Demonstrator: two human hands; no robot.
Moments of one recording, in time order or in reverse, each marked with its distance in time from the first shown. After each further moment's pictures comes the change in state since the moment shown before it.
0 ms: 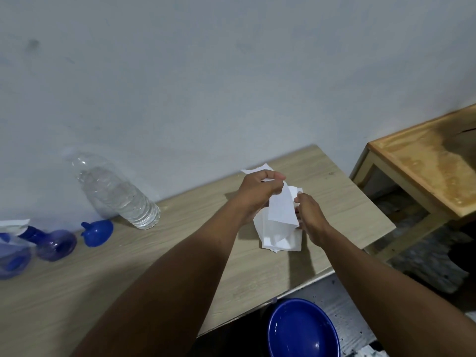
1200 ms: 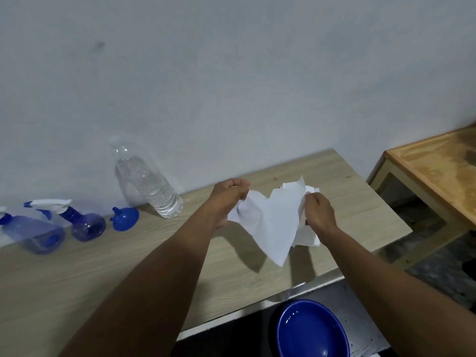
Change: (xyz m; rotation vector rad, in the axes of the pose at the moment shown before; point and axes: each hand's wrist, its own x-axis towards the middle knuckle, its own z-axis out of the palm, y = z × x) left_hand -0.046 -0.027 -0.096 -0.024 0.285 -0.092; right_hand -0.046 -0.015 0.026 -0.198 0.139 -0.142
